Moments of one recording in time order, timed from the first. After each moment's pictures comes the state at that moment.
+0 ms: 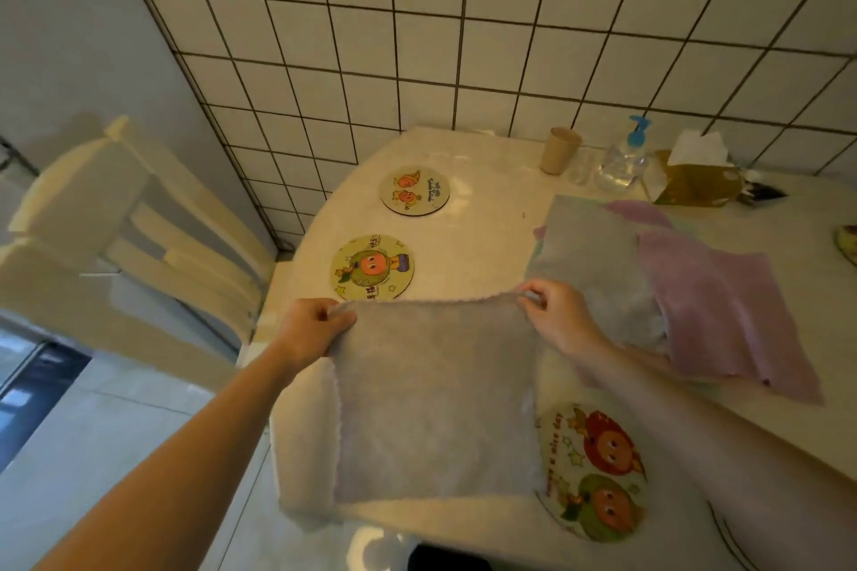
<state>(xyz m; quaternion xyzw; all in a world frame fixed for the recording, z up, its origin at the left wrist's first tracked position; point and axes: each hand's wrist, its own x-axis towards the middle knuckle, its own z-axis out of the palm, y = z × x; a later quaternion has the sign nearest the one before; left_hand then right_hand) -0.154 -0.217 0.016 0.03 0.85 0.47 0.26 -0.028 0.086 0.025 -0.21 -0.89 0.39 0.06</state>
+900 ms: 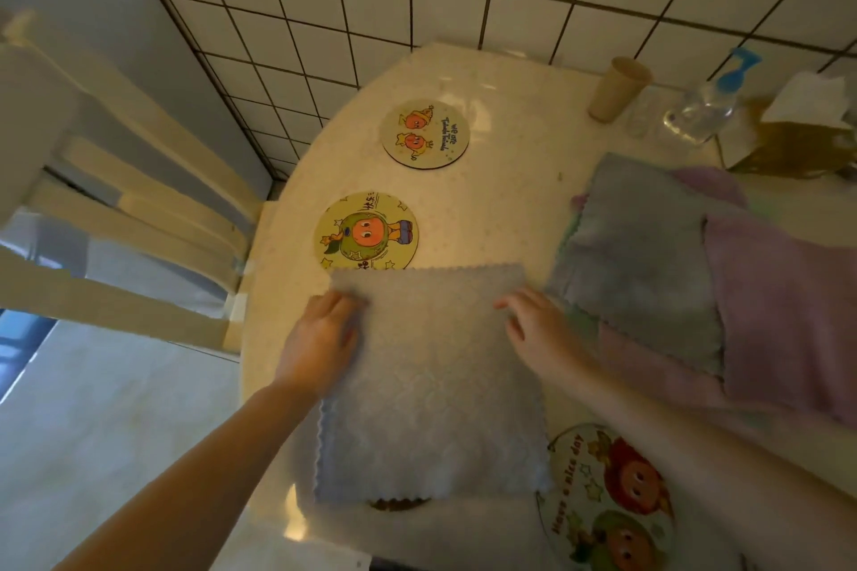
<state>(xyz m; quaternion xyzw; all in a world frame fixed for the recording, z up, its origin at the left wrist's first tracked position) -0.165 -0.196 -0.083 0.27 0.94 0.21 0.07 -0.068 0.091 -0.059 -0.08 -0.95 0.28 -0.07</state>
